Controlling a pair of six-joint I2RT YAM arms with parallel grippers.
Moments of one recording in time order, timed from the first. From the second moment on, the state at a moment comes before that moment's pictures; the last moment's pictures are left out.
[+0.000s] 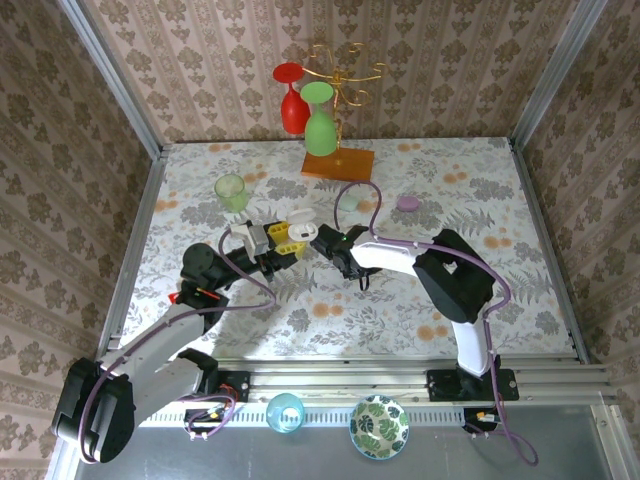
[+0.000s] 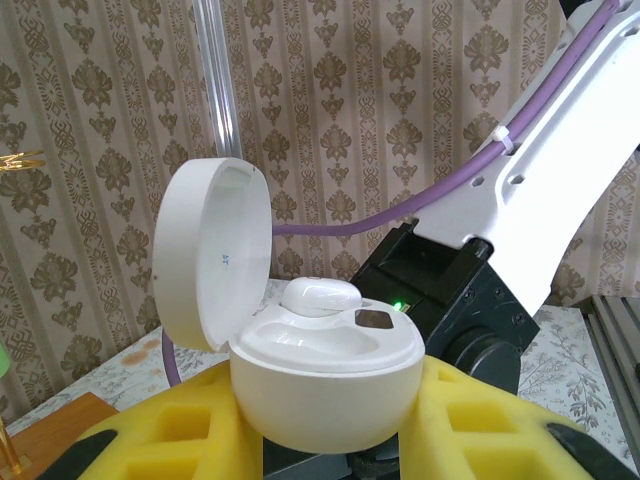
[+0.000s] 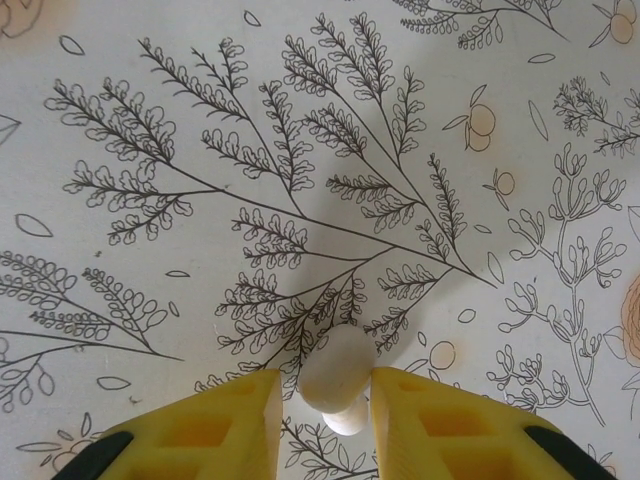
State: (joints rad) left arm -0.50 0.96 0.40 0.80 0.75 -0.06; right arm 0.79 1.99 1.31 -0.80 0.52 0.63
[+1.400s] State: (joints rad) left arm -0.50 1.09 0.40 0.87 0.74 -0.03; right arm 0.67 1.29 1.10 -0.49 -0.03 0.60
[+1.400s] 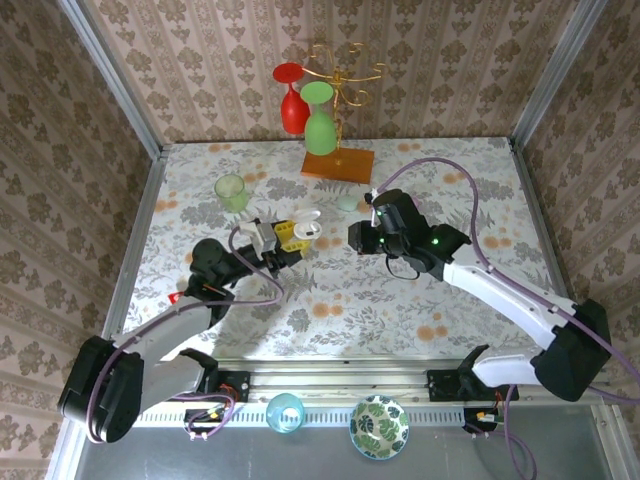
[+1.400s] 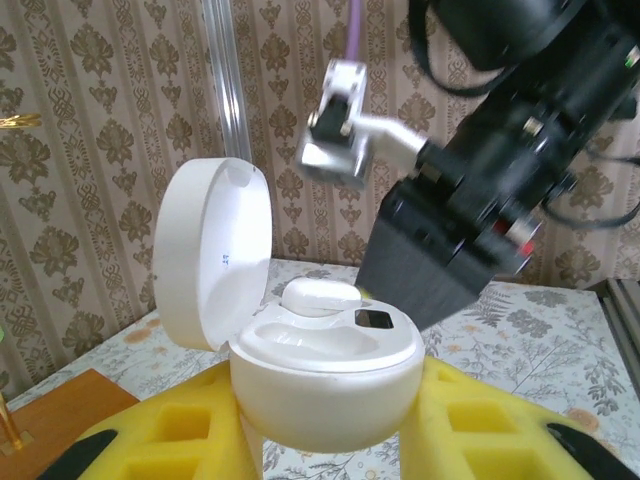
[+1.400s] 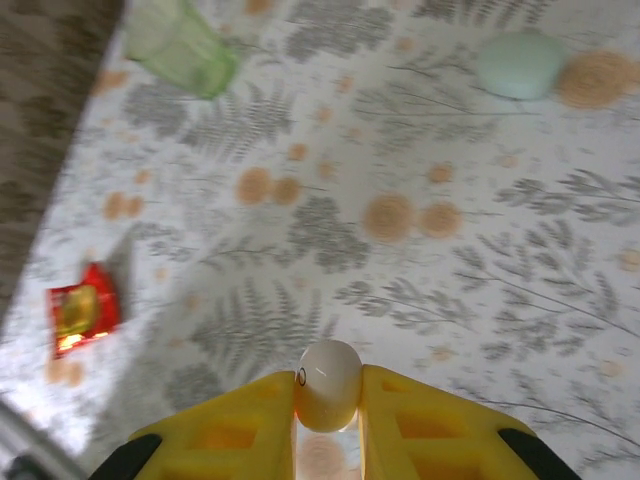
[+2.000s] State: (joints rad) left arm -0.50 1.19 0.41 0.95 0.74 0.01; right arm 0.70 1.26 1.11 -0.27 -0.31 0.67
